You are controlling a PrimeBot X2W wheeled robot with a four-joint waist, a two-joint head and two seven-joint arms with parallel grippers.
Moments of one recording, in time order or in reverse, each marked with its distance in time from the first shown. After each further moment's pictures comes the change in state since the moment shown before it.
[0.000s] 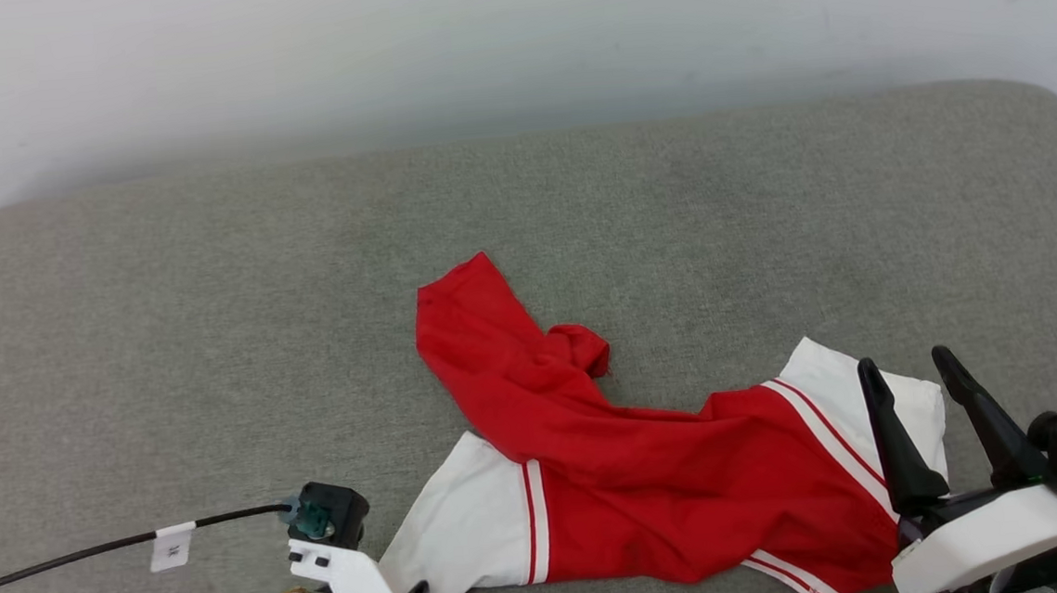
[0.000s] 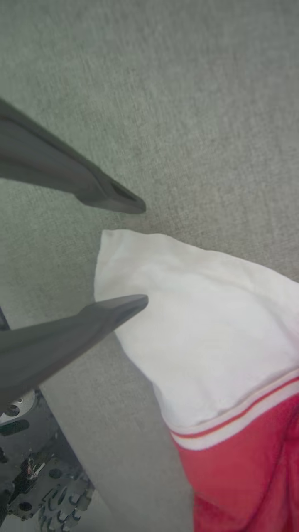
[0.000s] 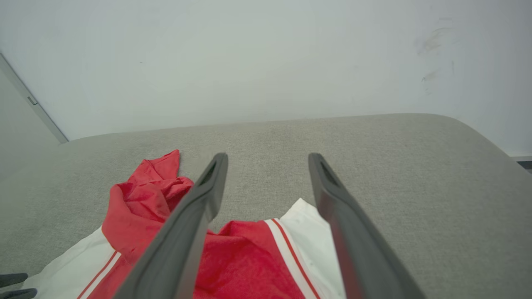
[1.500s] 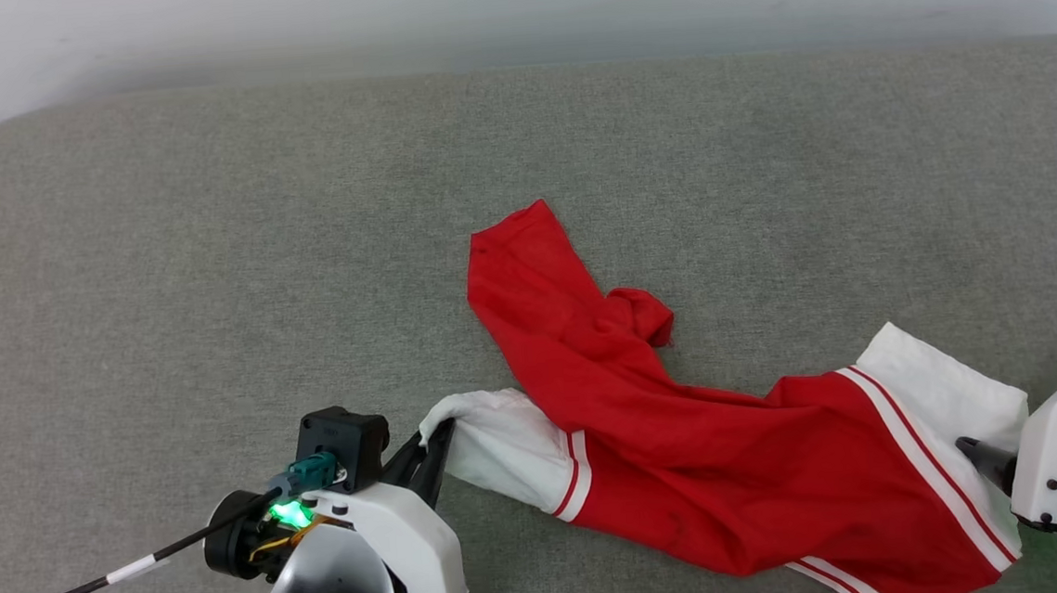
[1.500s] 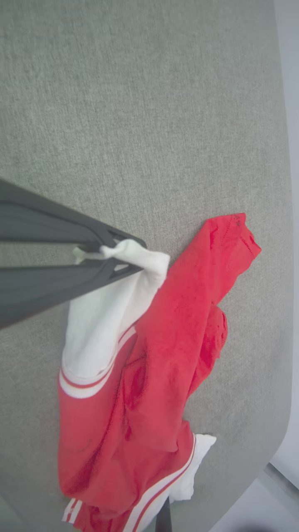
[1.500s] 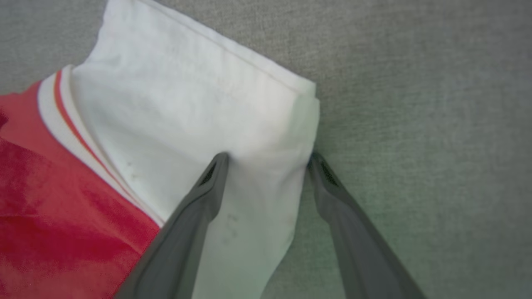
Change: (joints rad) left arm -0.058 -0.075 0.015 -0.179 0.084 0.066 -0.251; right arm -0.320 -0.194 -0.157 0.566 0.191 0.000 0.694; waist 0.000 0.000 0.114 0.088
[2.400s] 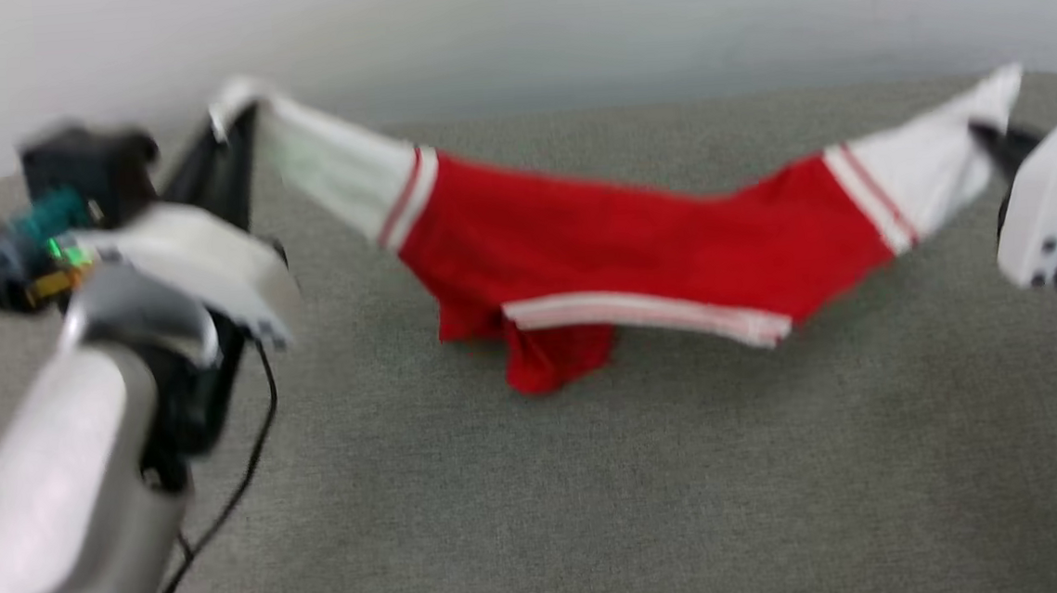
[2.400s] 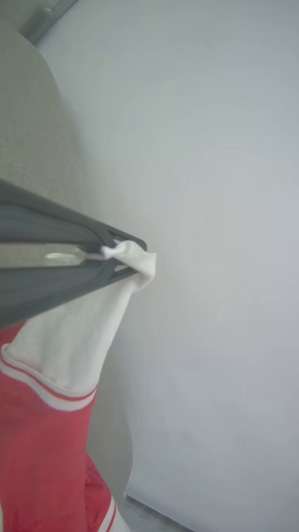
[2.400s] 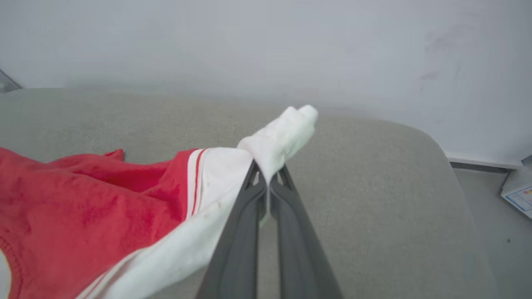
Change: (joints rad) left arm -0.356 0.081 0.178 0.052 -0.001 -0.023 -0.067; right arm -0.310 -0.038 0.124 -0.247 -0.075 0.000 -0.044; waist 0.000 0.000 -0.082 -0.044
